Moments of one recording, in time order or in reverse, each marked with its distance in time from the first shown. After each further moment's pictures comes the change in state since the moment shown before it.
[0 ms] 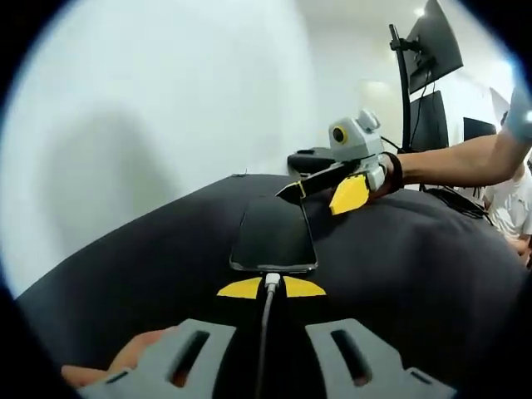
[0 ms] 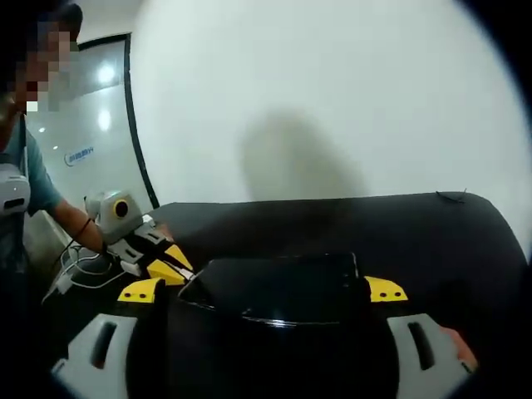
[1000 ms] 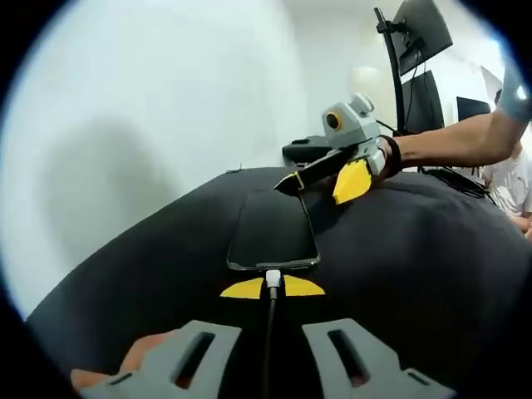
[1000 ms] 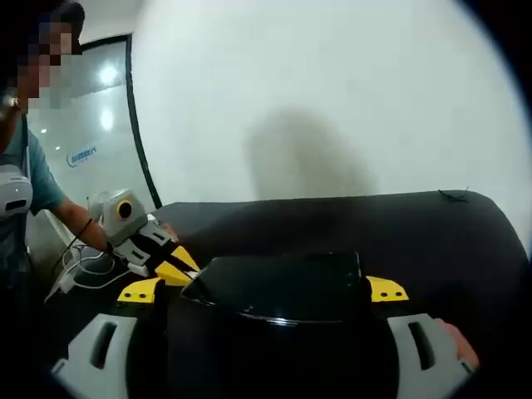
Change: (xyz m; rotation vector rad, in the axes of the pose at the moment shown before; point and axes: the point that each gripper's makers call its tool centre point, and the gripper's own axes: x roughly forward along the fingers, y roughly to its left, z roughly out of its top) left arm 0.006 0.000 -0.003 0.087 0.034 -0.013; right arm -0.001 -0.002 -0.003 -0.011 0.009 0.012
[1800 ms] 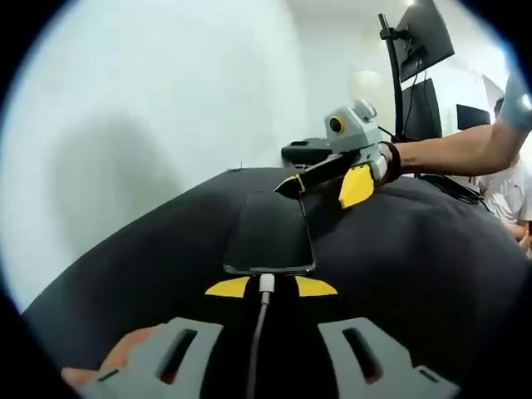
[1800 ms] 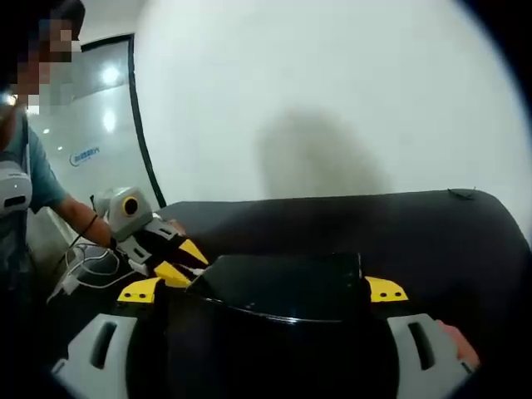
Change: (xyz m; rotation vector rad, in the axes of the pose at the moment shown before) left arm -0.023 -0.001 -0.005 -0.039 0.009 -0.035; right arm 0.008 0.027 -0.001 0.008 0.001 0.027
